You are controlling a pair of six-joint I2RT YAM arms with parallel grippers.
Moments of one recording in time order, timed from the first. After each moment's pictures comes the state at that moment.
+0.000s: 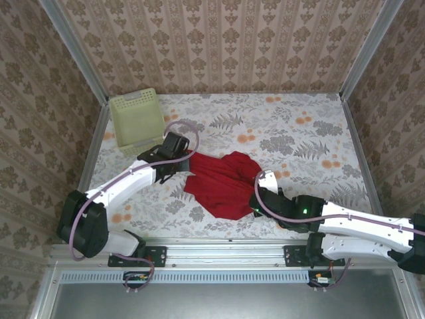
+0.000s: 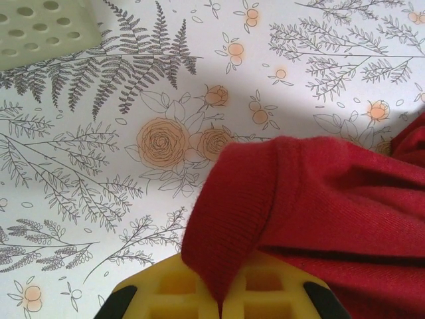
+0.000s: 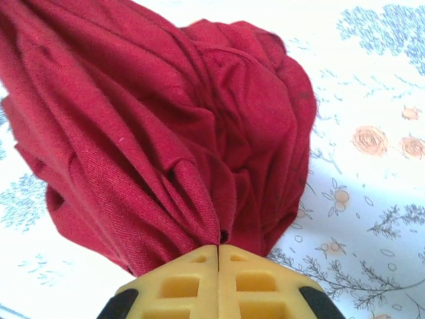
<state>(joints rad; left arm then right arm) -0.59 1.37 0.94 -0.52 -0.20 -0.50 1.14 0.94 0.74 -0.77 0.57 0.75</state>
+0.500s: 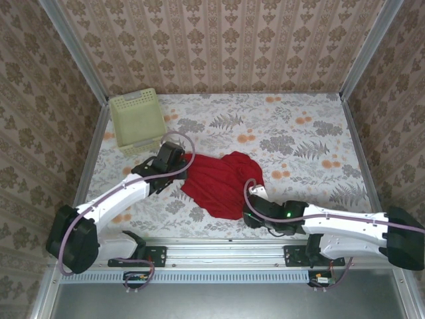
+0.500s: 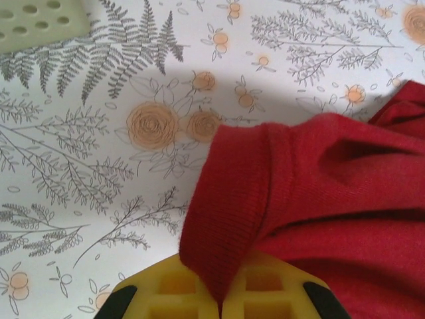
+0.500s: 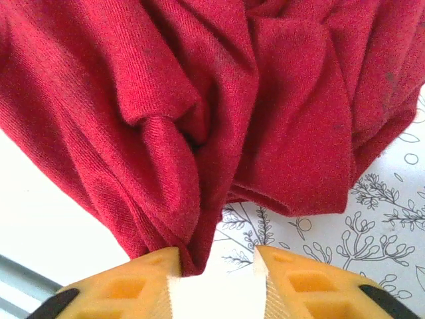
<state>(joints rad) -0.62 1.23 0.77 -0.41 -0.18 -0.50 1.11 1.03 0.56 -0.57 0.28 0.82</state>
